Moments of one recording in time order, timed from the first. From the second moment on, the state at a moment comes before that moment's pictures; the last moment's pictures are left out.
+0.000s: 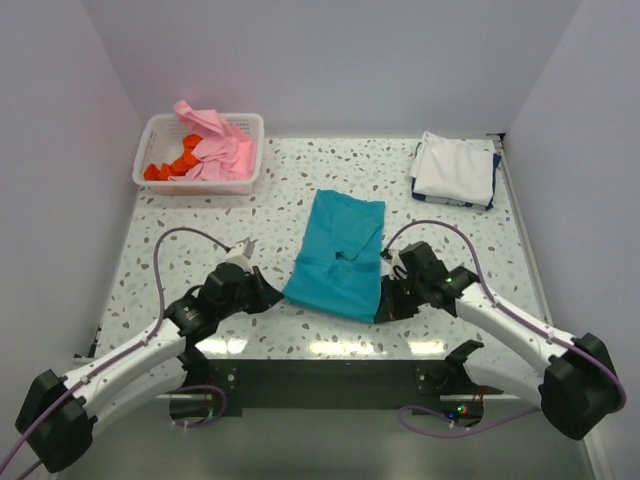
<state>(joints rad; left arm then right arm) -0.66 0.81 0.32 -0.14 0.04 -0.83 0.58 1.09 0.58 -0.58 -0.36 0.45</state>
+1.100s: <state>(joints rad) -0.71 0.54 0.66 -0.60 -0.16 -0.84 0.59 0.85 0.82 -0.94 -0.67 0.52</state>
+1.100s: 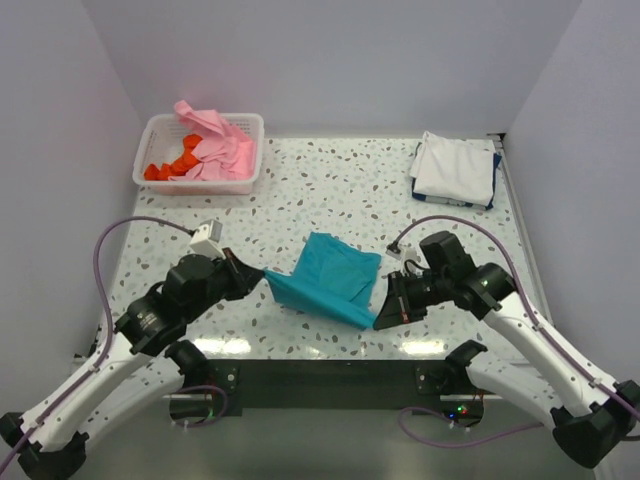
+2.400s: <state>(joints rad) -0.66 1.22 0.86 -0.29 -0.37 -0.75 0.36 1.21 0.92 -0.79 -0.56 0.43</state>
